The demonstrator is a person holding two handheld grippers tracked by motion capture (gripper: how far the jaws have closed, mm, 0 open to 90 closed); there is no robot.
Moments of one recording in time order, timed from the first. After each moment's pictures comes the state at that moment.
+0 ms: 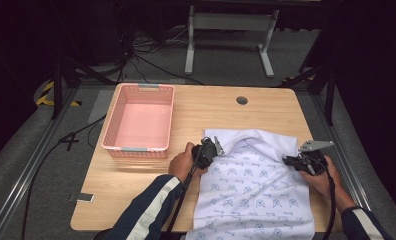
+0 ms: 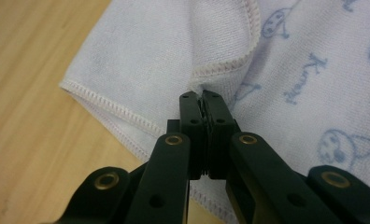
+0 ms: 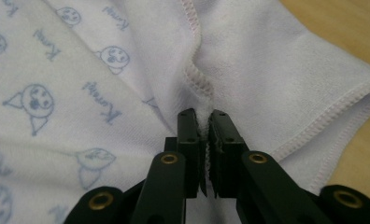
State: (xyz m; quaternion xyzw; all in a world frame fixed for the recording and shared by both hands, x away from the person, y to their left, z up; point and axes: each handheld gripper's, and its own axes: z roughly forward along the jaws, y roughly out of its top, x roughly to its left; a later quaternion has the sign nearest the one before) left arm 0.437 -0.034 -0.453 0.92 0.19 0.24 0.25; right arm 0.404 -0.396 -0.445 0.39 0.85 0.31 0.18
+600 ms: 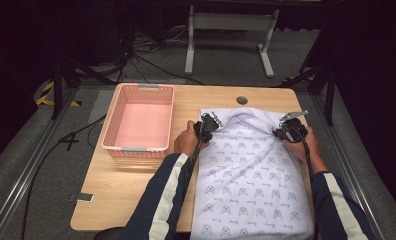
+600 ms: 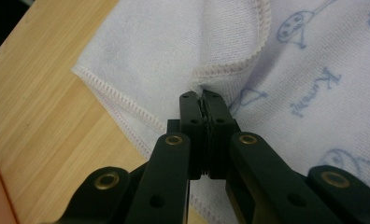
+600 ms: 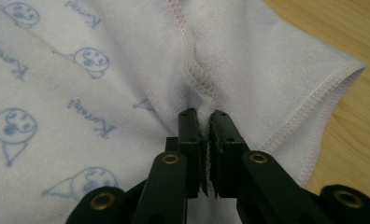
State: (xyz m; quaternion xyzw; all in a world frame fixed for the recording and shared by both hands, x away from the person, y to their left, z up) left arm 0.520 -0.042 -0.454 0.90 0.27 0.27 0.22; right arm 0.508 -0.367 -0.440 0.43 0.84 0.25 0.23
